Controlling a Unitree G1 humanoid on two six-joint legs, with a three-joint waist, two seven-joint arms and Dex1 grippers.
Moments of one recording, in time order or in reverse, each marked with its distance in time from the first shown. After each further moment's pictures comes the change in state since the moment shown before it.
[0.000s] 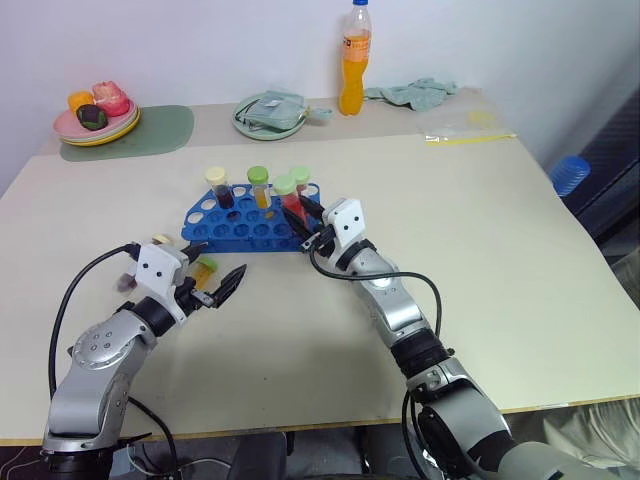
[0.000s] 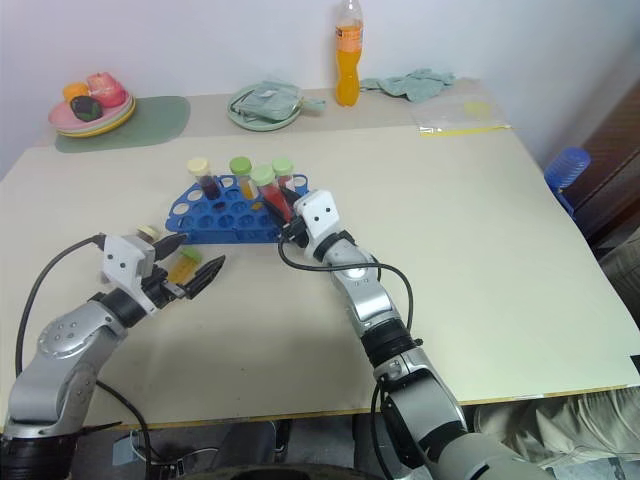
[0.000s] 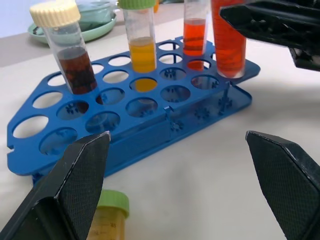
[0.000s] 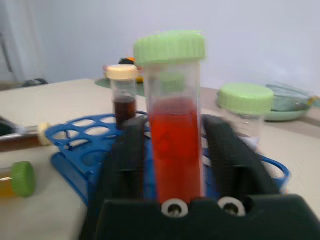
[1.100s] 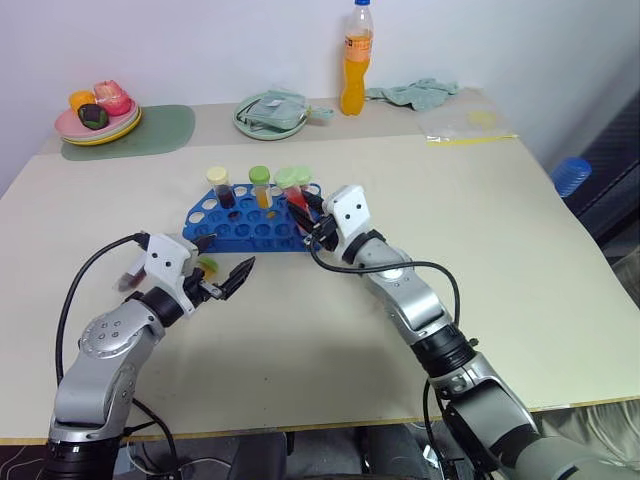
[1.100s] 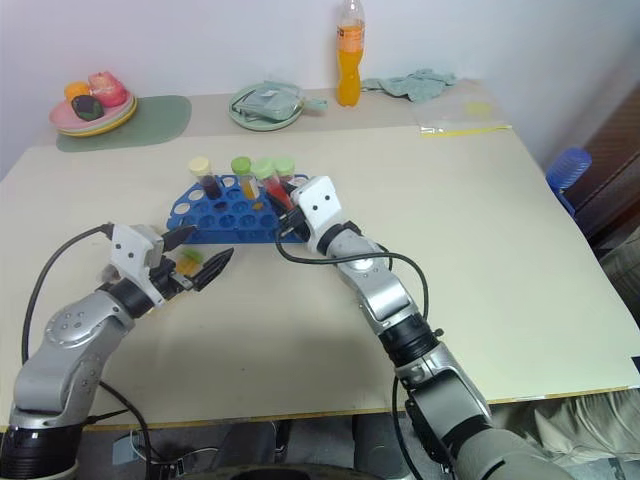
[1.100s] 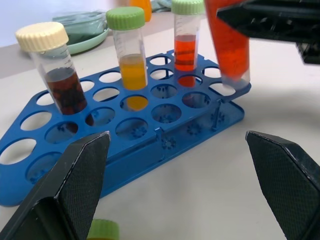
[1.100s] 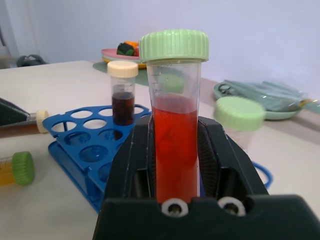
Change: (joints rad) left arm -0.024 0.002 -0.018 -0.029 -0.003 0.045 0.003; right arm -0.020 -0.125 0.118 -0.213 0.061 0.282 -0.120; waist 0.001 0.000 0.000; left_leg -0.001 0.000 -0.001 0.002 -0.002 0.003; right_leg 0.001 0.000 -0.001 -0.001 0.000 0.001
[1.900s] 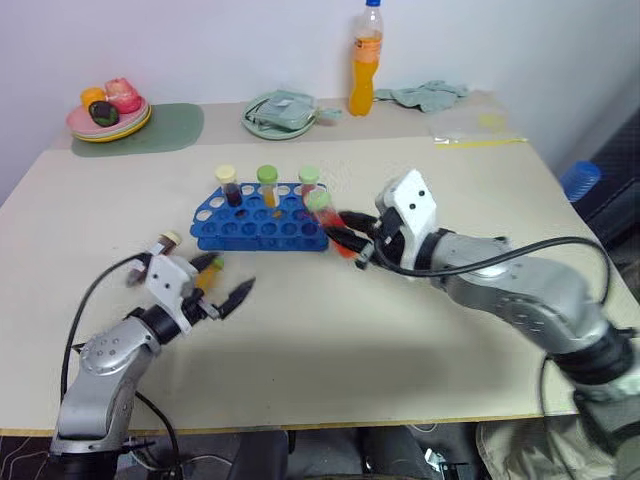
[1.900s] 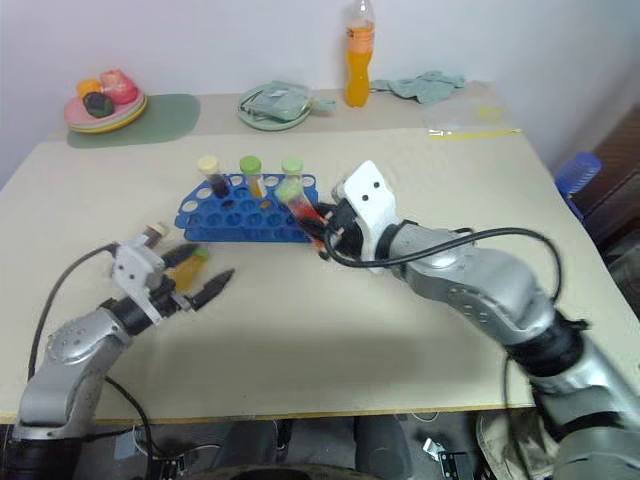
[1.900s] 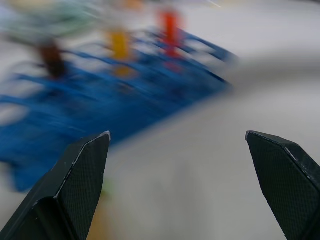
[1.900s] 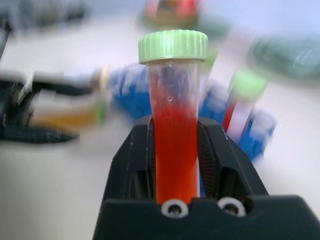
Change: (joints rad) left arm 0.006 -0.043 0.020 0.112 0.022 -0.152 -0.054; right arm -0.021 -0.509 0.051 -0.599 0.597 0.454 -0.185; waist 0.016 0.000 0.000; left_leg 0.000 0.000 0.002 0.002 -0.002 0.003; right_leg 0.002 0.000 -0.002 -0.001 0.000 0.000
